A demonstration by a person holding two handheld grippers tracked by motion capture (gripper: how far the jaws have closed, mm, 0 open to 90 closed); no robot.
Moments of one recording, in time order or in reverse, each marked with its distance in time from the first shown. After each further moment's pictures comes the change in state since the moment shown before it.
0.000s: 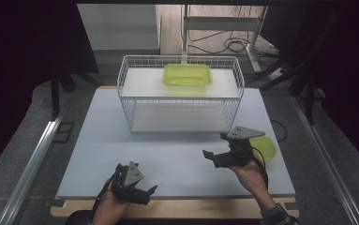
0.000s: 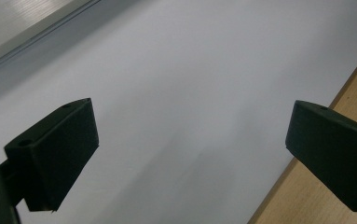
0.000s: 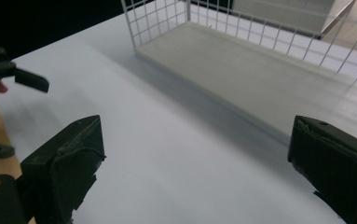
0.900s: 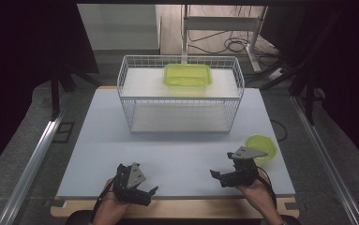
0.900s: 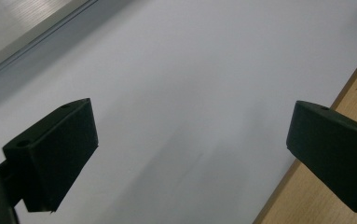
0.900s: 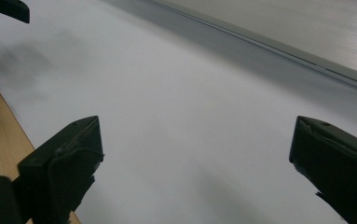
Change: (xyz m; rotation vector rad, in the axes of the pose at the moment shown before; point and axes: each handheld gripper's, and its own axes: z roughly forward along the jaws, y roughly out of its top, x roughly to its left) left arm -0.004 0.000 0.005 0.016 0.013 0.045; right arm 0.001 -0.062 -0.008 0.097 -0.028 0.034
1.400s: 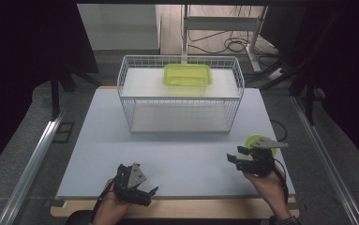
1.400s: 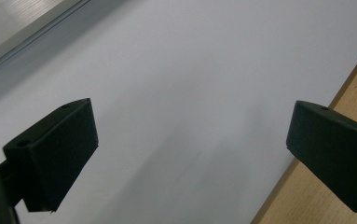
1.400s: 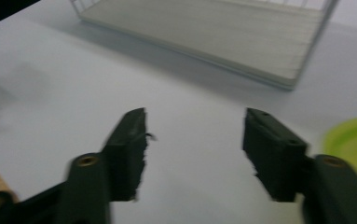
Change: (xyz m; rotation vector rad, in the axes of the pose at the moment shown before) left arm 0.000 0.000 0.001 0.013 -0.005 0.005; right arm -0.039 0.010 -0.033 -0.033 -0.111 0.108
